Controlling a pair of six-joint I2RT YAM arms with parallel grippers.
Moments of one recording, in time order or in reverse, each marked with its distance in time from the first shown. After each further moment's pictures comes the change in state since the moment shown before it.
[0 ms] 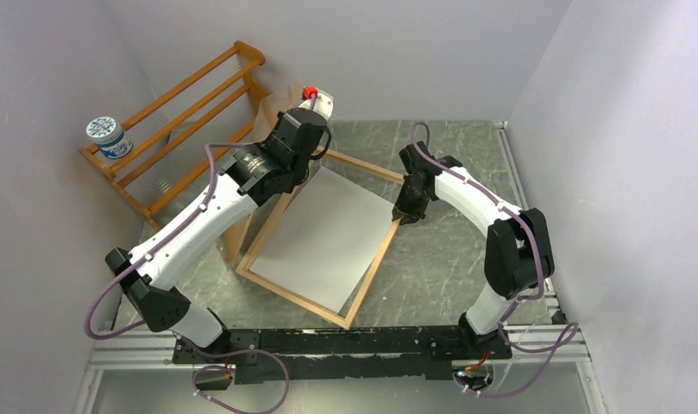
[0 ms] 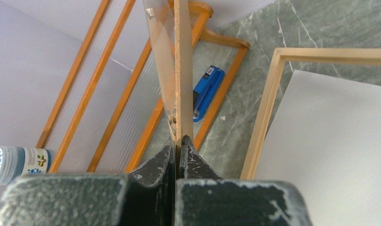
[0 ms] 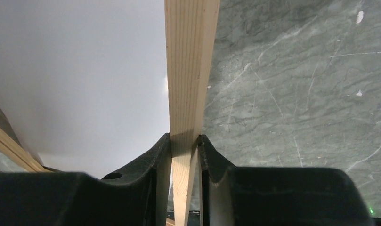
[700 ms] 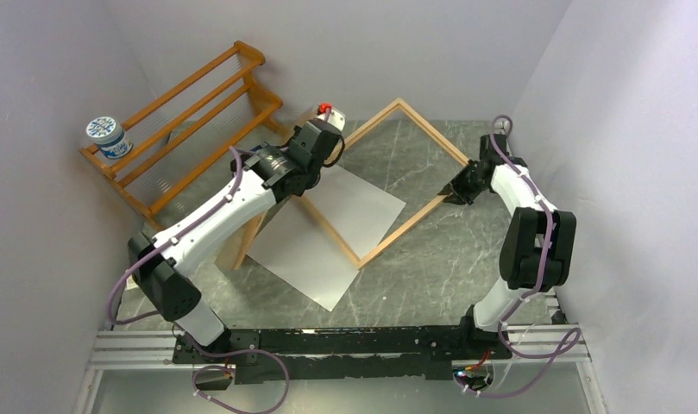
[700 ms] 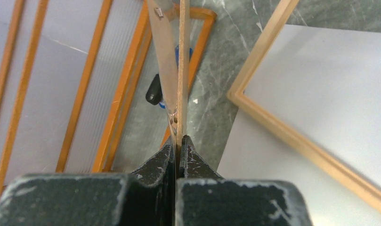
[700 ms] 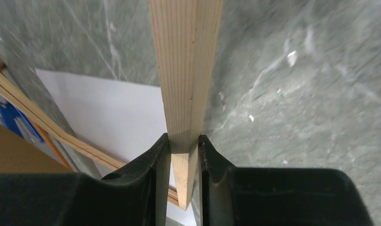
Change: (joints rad) left arm 0.019 0.064 -0.086 -0.008 0.113 -0.074; right arm -0.466 0.001 -0.039 0.174 -0.219 -0.056
